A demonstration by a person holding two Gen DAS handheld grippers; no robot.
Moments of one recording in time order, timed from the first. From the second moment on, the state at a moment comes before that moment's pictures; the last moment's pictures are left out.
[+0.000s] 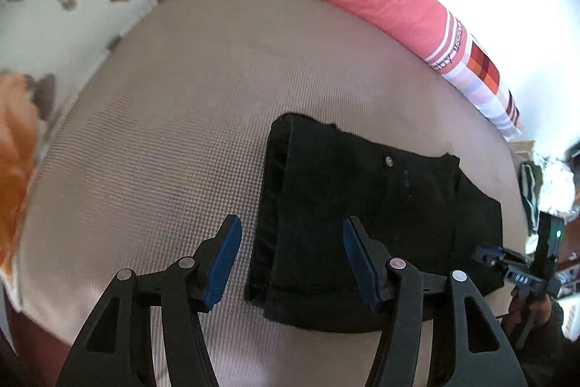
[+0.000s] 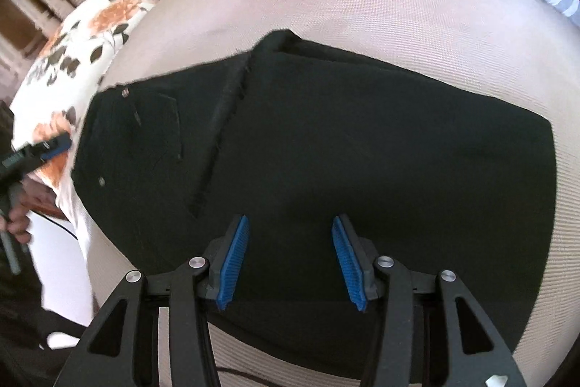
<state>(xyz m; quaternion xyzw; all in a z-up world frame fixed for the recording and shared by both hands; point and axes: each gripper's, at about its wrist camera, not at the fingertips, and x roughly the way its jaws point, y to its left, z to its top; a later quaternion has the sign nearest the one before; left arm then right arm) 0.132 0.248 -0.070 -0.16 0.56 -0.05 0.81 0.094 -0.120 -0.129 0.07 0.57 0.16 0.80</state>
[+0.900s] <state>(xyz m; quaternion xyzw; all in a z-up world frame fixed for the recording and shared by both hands) 0.193 0.287 -0.147 -0.36 0.59 -0.29 0.67 0.130 -0.088 -0.109 0.12 0.57 0.07 0.81</state>
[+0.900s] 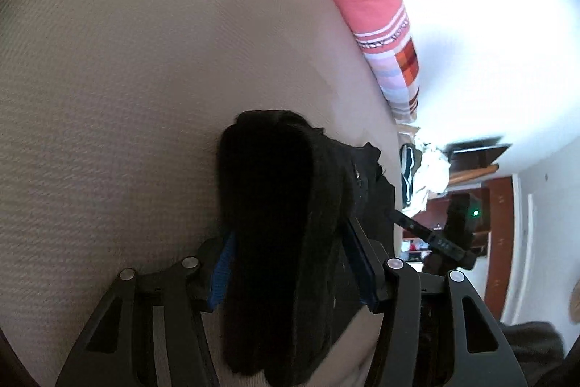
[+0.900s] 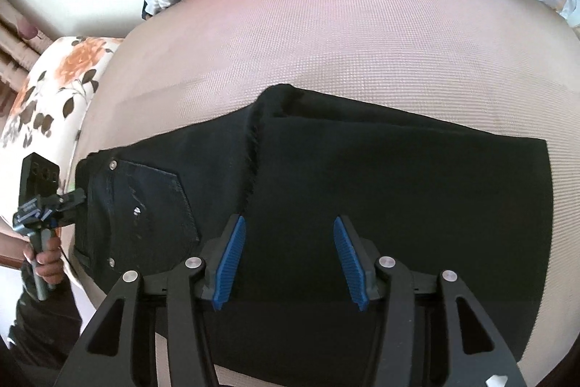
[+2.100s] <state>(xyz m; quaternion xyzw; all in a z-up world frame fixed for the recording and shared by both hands) 0.176 -0.023 -0.019 -0.17 0.56 -0.12 0.80 0.039 -0.261 -0.080 0.25 0.45 0.05 0.86</state>
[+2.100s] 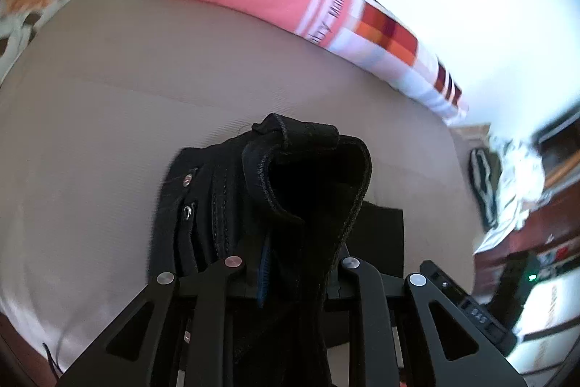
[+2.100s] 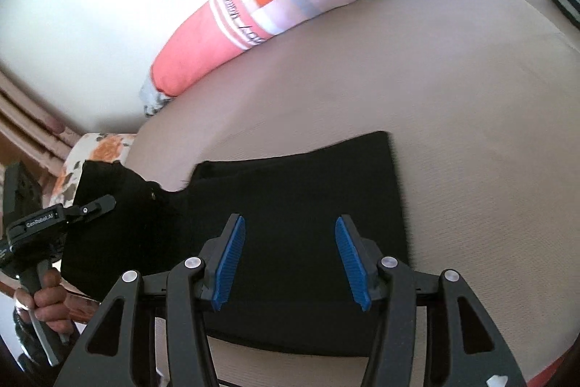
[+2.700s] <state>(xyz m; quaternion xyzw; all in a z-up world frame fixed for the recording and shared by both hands) 0.167 -0.129 -0.080 -0.07 0.59 -0.17 0.79 0.021 -0.303 -0.099 0.30 0.44 0.02 0.85</state>
